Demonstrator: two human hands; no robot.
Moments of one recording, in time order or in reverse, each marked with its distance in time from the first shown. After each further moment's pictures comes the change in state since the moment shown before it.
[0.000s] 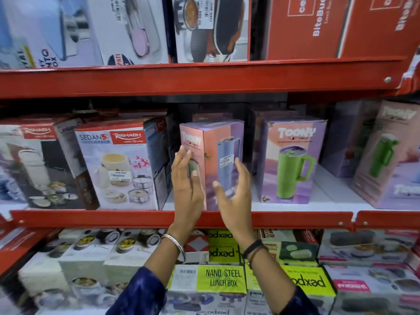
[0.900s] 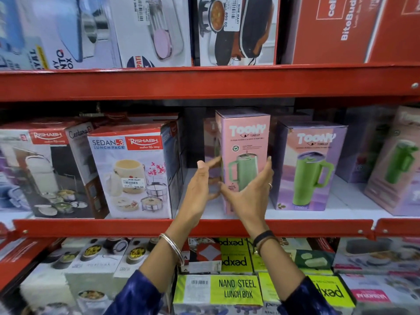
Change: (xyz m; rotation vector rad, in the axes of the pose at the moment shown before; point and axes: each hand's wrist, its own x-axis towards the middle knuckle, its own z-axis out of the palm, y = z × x) left_hand 0.032 0.005 -0.022 -0.429 -0.434 -0.585; right_hand 0.031 0.001 0.021 -0.341 0.154 0.085
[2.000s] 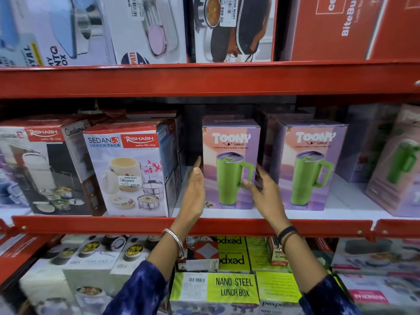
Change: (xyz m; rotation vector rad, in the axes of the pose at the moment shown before) left_hand 0.013 -0.044 -0.004 0.121 0.093 0.017; right_hand 0.034 0.065 -0.021 0.152 -0.351 0.050
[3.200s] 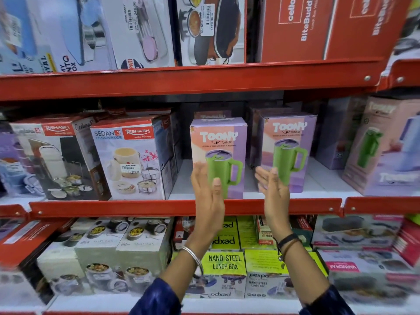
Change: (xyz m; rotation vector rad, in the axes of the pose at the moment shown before) left_hand -0.096 0.043 0.060 0.169 0.162 0.246; right_hand -0.076 -0.029 -0.042 0.458 0.279 0.091
